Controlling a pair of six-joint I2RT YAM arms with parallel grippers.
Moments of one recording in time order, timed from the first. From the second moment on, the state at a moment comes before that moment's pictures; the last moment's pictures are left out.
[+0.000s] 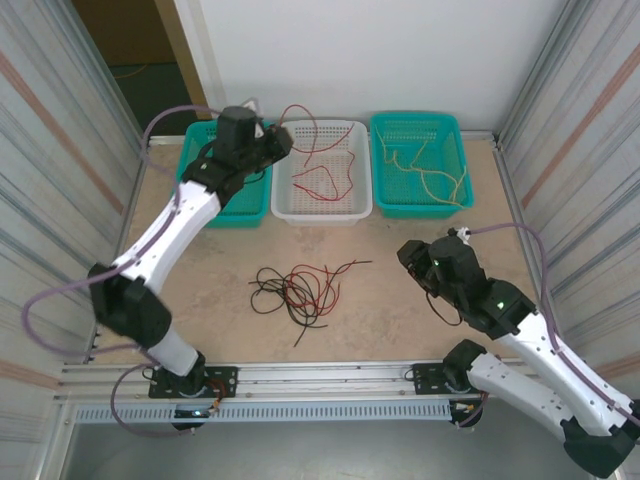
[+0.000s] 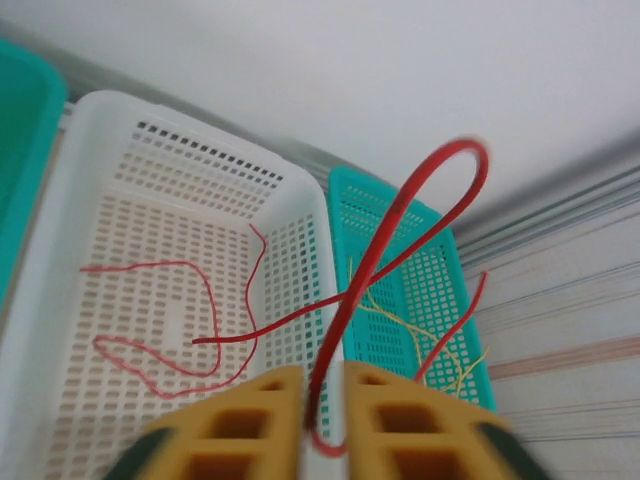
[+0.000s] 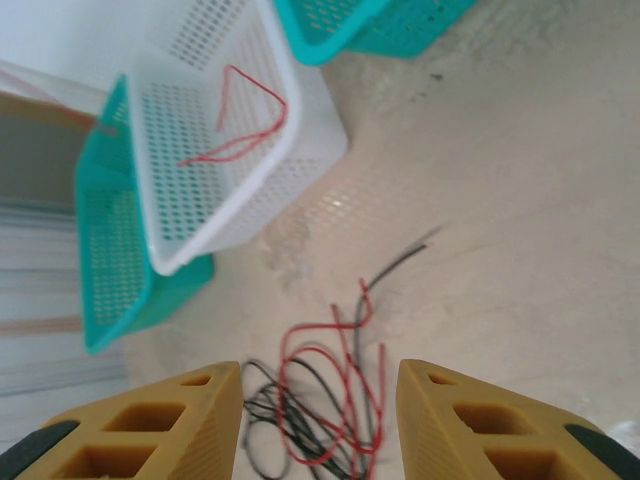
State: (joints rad) left arm -0.45 1.66 1.66 -0.41 0.05 -0.73; right arm 0.70 0.70 0.79 -0.76 0.24 1.26
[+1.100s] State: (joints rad) left arm -0.46 0.84 0.79 -0.88 0.09 -0.72; right arm 1.01 1.78 1.32 -0.60 -0.10 0.91
